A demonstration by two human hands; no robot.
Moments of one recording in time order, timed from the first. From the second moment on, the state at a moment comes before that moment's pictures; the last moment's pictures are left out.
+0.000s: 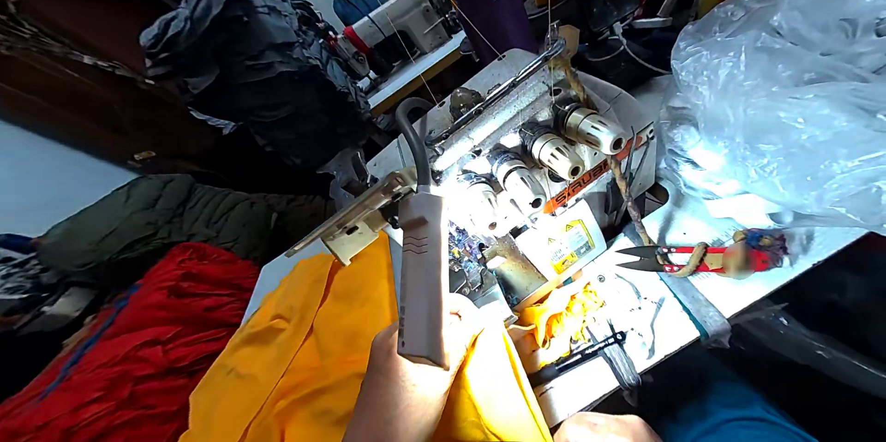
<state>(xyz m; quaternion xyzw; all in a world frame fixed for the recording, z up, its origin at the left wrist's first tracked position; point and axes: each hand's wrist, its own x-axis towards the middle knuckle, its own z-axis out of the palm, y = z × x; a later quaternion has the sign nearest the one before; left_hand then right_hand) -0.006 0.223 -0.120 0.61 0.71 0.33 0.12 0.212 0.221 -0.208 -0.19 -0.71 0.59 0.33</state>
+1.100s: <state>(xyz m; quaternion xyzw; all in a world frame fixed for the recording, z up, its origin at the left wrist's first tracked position) 0.009 0.190 -0.091 0.74 0.58 0.31 0.11 0.192 0.252 -0.181 -0.17 -0.71 0.51 0.45</state>
